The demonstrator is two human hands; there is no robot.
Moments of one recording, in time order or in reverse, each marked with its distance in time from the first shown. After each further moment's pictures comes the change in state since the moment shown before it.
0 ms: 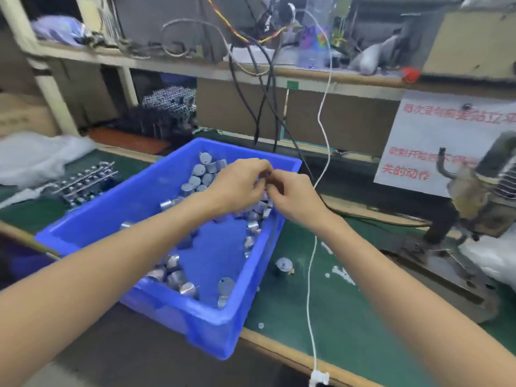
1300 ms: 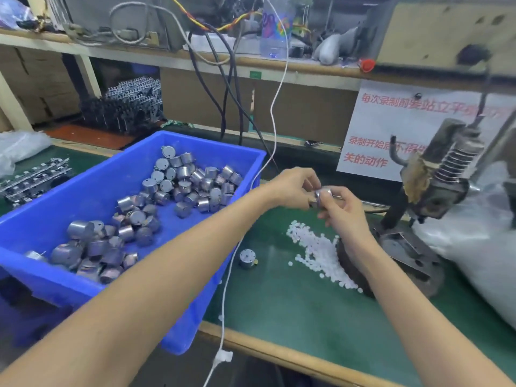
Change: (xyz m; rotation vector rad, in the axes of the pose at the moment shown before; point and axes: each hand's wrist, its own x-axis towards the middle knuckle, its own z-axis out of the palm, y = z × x) left_hand 0.052 0.108 0.075 -0.292 -0.437 -0.149; right_hand -0.083 0.097 -0.063 0.550 0.350 0.543
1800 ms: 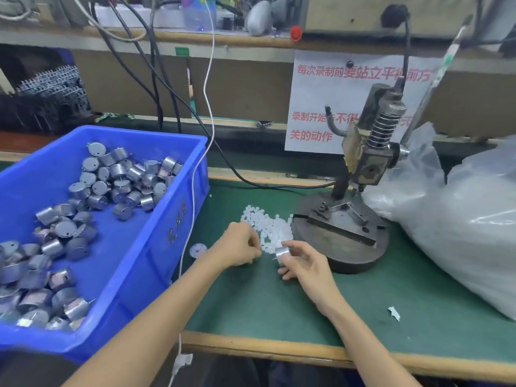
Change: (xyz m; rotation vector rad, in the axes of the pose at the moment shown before) left_hand -0.033 -0.039 0.103 0.038 -0.166 -0.174; right_hand -0.086 0.094 -0.038 0.168 -0.086 0.135
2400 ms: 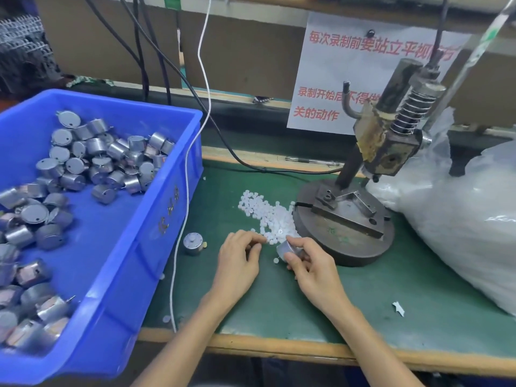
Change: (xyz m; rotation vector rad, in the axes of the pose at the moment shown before) left_hand -0.017 -0.023 0.063 -0.317 0.510 0.148; right_hand -0.002 0.017 -0.002 -0.475 0.048 -0.248
